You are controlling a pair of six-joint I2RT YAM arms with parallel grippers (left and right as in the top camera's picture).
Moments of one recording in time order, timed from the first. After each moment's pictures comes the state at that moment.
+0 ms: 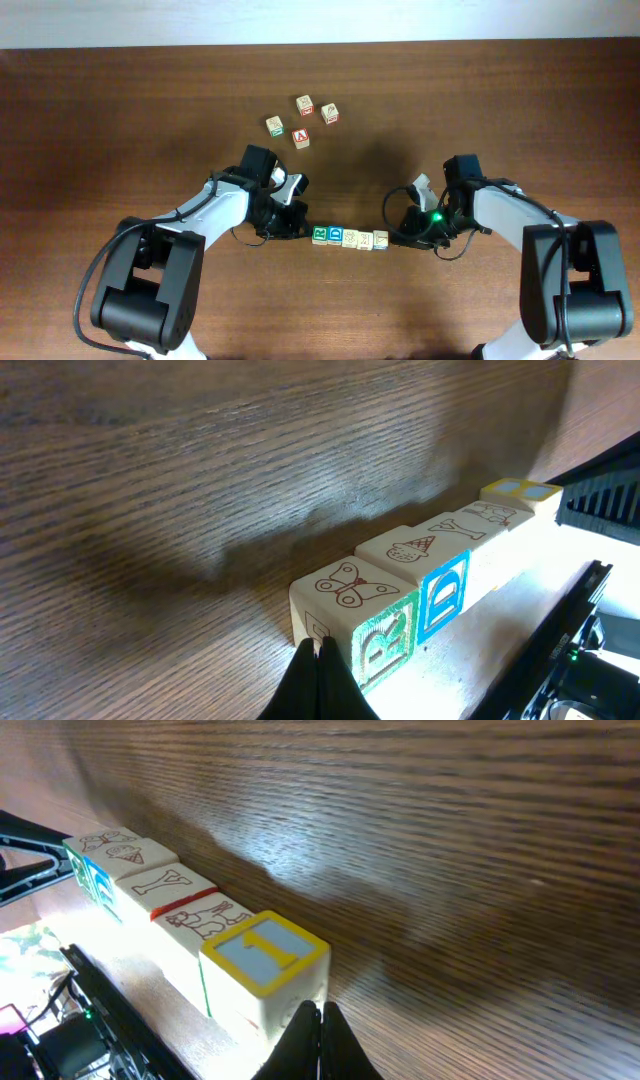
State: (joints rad) left arm -0.31 1.84 0.99 -0.56 0.64 -0.16; right arm 0.06 1.78 0.87 -0.64 -0.71 0.07
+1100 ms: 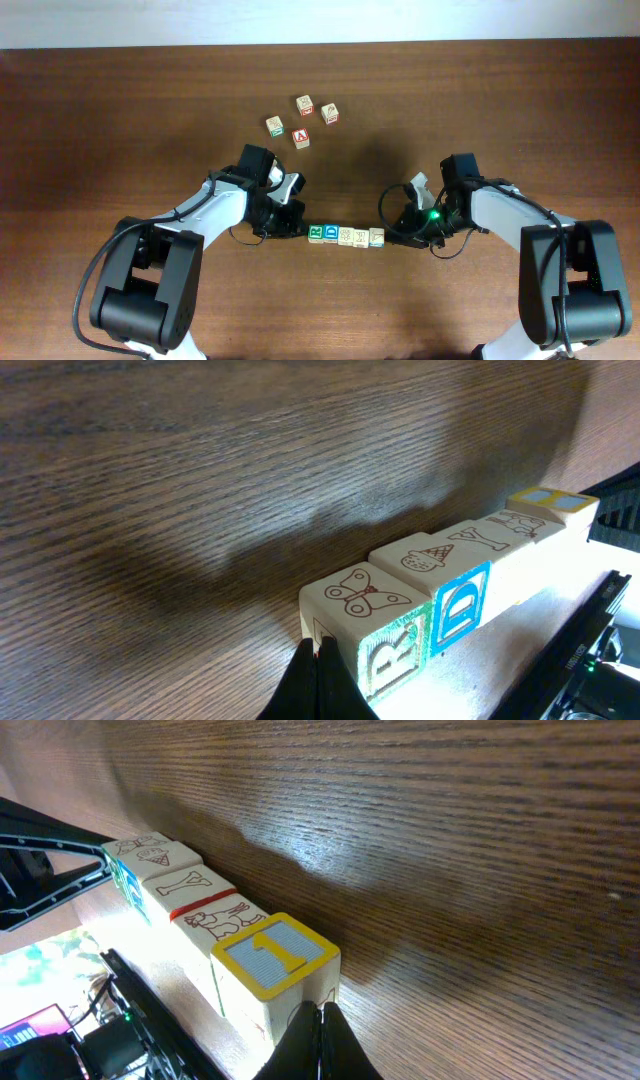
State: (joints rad) left arm -0.31 1.84 0.99 -0.56 0.61 -0.16; right arm 0.07 1.78 0.87 -0.62 -0.77 0.14
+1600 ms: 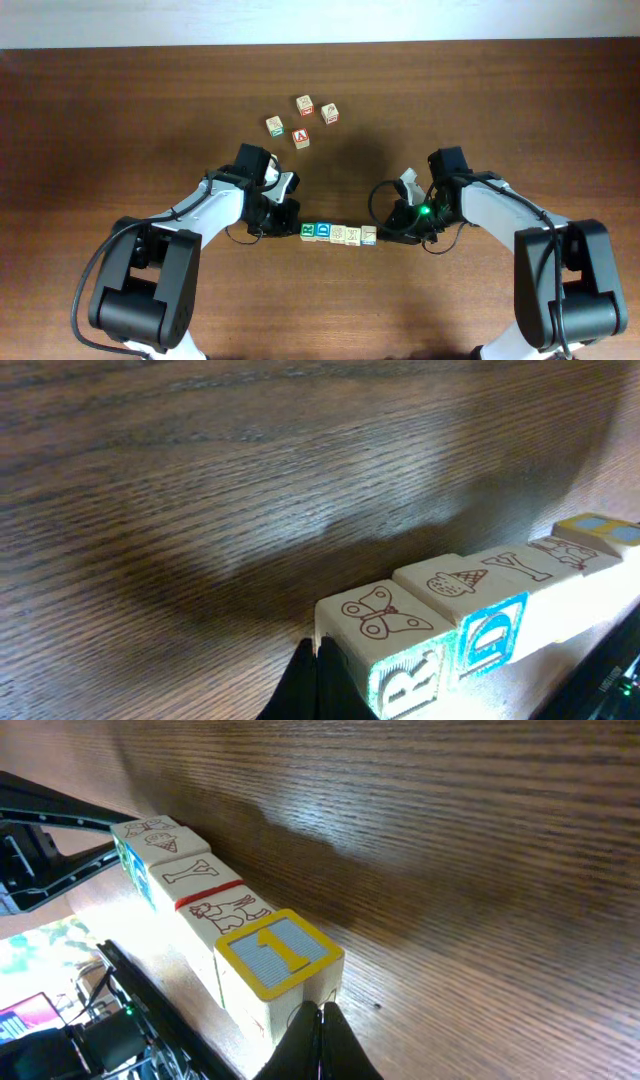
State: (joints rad) left arm -0.29 1.84 0.99 -0.56 0.55 -0.16; right arm 0.14 1.78 0.92 -0.66 -0.76 0.17
